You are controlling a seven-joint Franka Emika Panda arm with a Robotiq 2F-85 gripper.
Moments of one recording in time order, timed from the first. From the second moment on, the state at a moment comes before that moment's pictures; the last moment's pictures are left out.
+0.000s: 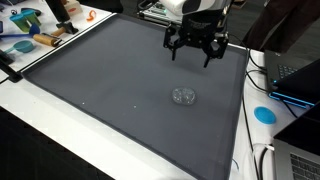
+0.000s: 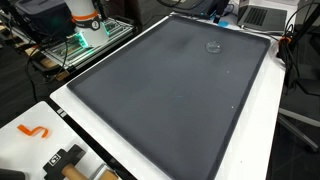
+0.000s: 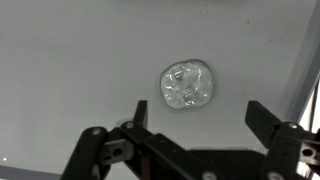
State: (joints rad) arm 0.31 0.49 0.11 -1.62 -0.06 2.03 0.27
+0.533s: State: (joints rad) arm 0.31 0.48 0.11 -1.63 -0.06 2.04 0.26
